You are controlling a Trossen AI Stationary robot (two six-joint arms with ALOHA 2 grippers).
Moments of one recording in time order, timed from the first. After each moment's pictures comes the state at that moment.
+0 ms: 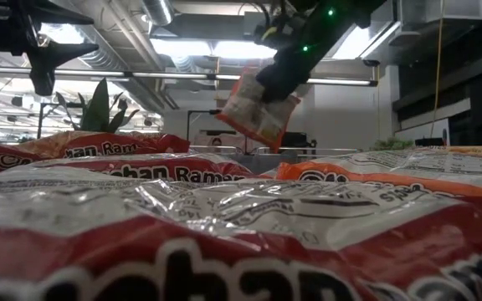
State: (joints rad) left arm -0.68 0.03 0.01 0.42 -1.06 -0.41; right arm -0.03 1.69 1.17 -0.16 0.80 -0.17
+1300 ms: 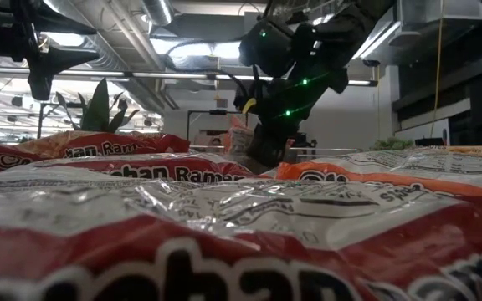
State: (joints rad) left arm -0.68 0.02 0.01 0.39 -1.12 -0.41; right arm -0.03 1.97 1.17 -0.05 0.91 -0.24
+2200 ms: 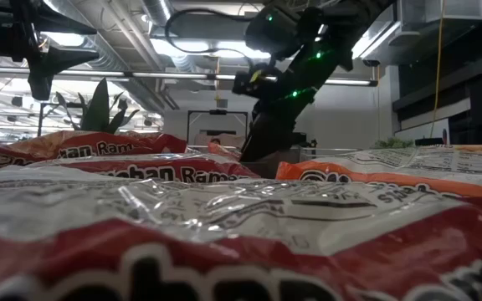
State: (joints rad) left arm -0.68 0.03 0.01 0.38 -1.12 -0.41; right arm -0.03 1.88 1.17 -0.14 0.31 -0.24
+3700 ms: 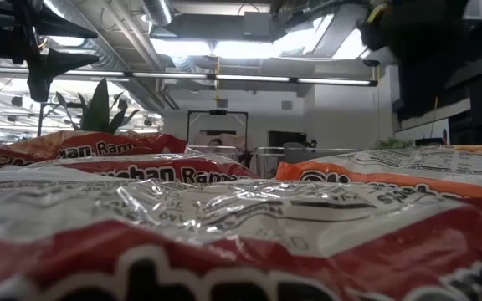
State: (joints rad) left arm -0.68 0.03 0.01 0.37 -1.14 -0.41; right arm 0.30 1.43 1.14 -1.19 0.23 1.12
